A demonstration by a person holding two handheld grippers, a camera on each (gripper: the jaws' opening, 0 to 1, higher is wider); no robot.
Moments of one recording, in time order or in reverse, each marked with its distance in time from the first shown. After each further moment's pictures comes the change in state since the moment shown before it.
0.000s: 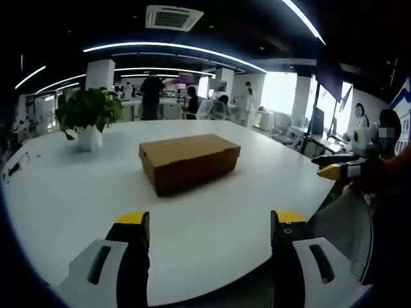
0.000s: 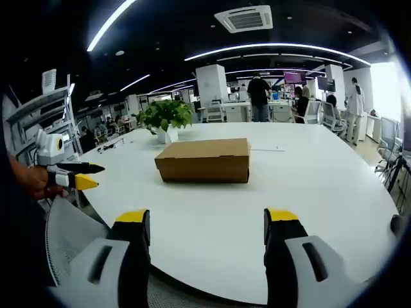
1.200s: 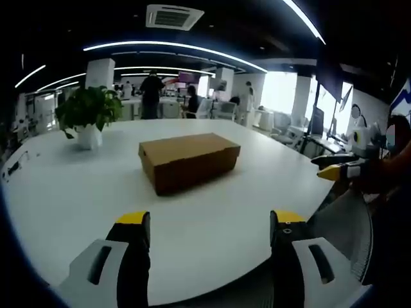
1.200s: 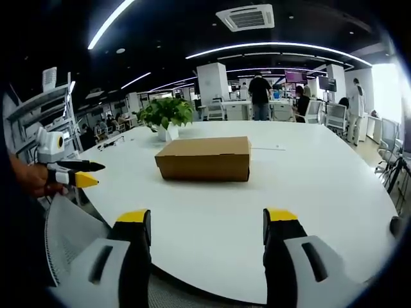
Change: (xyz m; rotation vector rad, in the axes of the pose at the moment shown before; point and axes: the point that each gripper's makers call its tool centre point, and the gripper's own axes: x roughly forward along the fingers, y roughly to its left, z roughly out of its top) left arm 0.001 0.000 -0.001 -0.004 0.007 -0.003; right arm 0.001 0.000 -0.002 -0.008 0.014 0.003
